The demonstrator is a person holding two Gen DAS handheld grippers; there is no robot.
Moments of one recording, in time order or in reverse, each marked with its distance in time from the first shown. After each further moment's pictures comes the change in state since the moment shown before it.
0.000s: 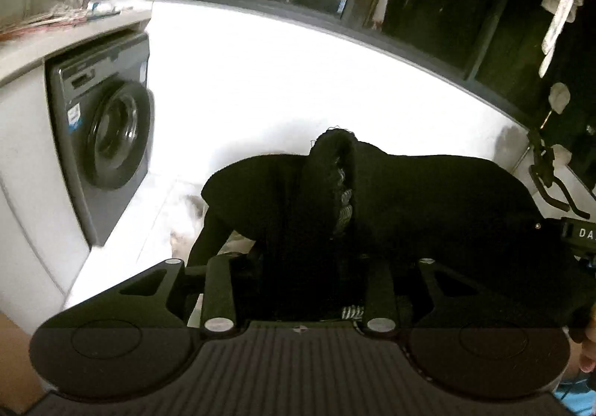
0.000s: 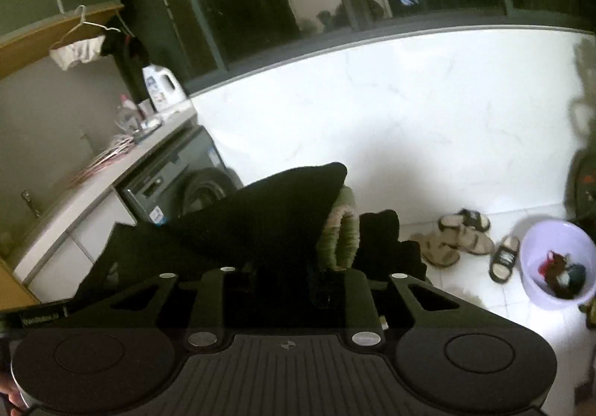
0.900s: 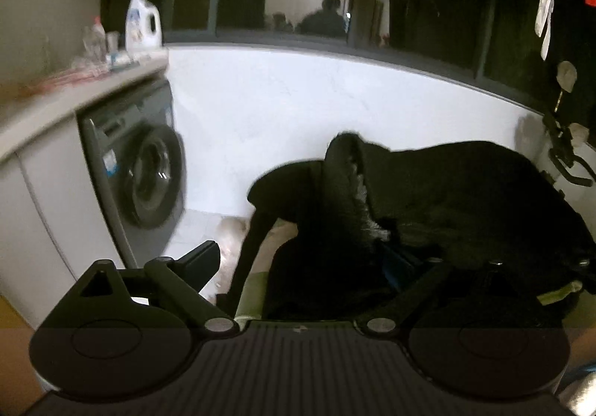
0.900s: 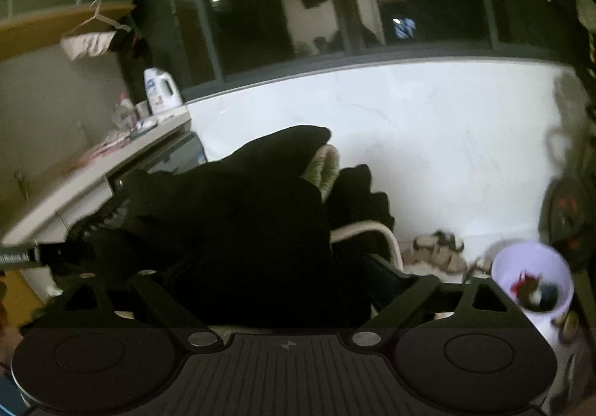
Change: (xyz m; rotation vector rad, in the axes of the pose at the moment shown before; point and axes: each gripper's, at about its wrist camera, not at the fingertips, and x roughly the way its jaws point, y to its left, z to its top) left arm -0.073 -0.018 -0.029 0.137 -0.113 0.130; right arm -0.072 0.035 -0.076 -0.043 -0.077 -0.071
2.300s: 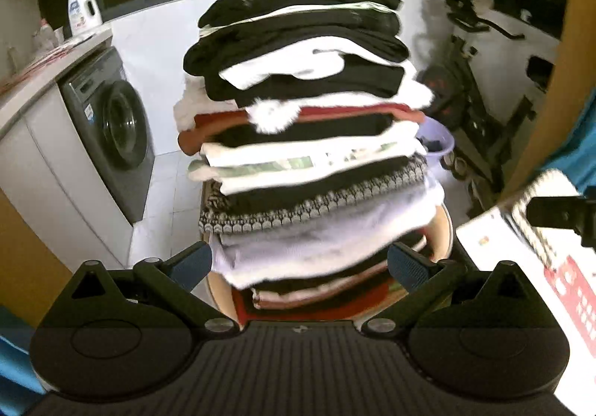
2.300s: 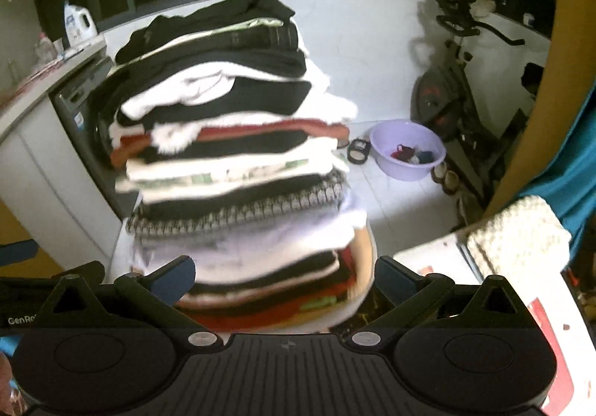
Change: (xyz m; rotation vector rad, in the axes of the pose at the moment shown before) left arm -0.240 0.005 -0.229 0.306 0.211 -0.149; right arm -0.303 0.170 -0.286 0.109 0.228 -0.412
